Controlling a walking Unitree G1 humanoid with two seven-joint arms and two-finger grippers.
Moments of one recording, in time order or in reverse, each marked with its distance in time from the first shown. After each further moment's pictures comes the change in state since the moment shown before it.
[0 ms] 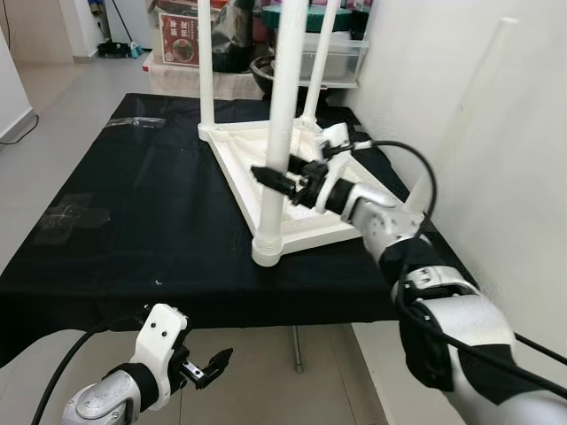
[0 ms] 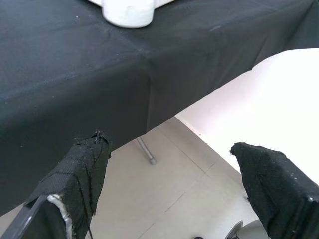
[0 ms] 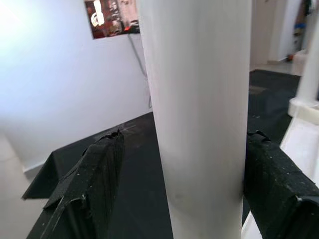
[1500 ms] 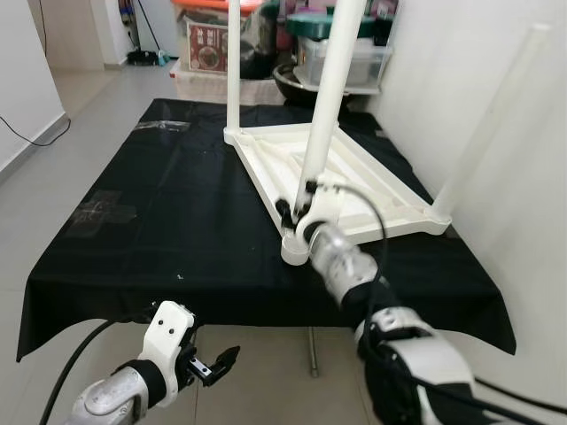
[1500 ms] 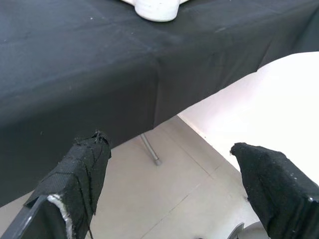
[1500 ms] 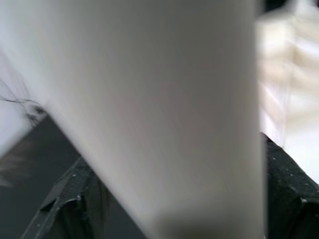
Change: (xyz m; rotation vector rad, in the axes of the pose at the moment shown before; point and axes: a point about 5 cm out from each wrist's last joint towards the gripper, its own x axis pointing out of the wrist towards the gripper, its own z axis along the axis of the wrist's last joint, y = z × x) left arm 0.005 -0.003 0.003 0.002 -0.010 -0.026; right arm 0.002 -0.009 -0.029 0.206 -0.021 -0.703
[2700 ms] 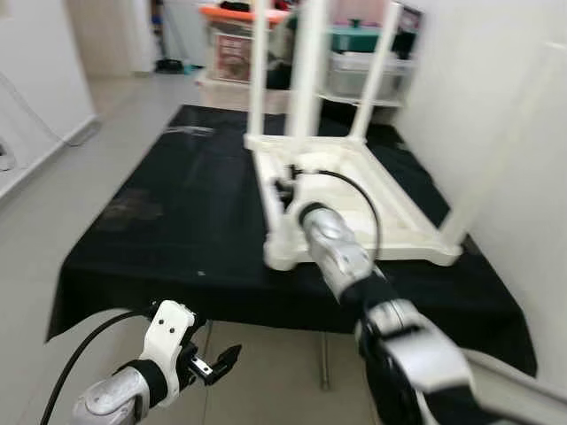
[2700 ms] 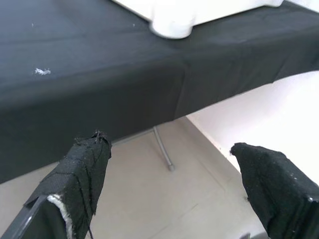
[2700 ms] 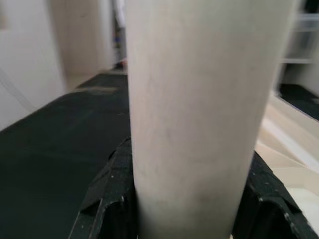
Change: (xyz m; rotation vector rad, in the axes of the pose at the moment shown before) left arm 0.001 -0.003 -0.003 -0.027 -0.003 0.005; right arm -0.026 -0.012 -0.022 -0.252 -0.098 -0.327
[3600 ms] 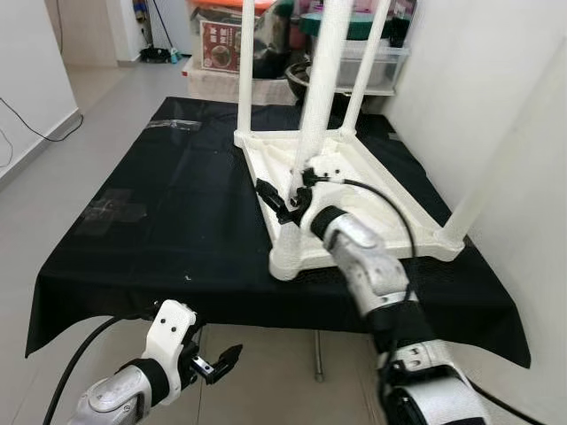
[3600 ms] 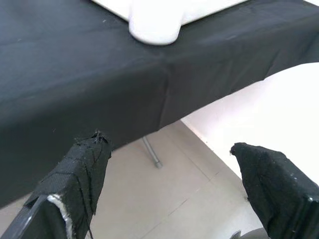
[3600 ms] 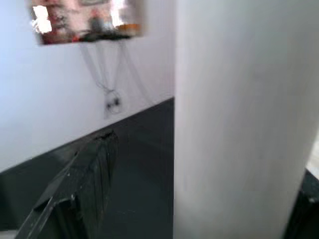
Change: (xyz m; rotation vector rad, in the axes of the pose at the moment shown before) left arm 0.008 0.001 0.004 0.003 -0.014 -0.012; right arm -0.016 0.008 0.038 0.024 -0.086 0.789
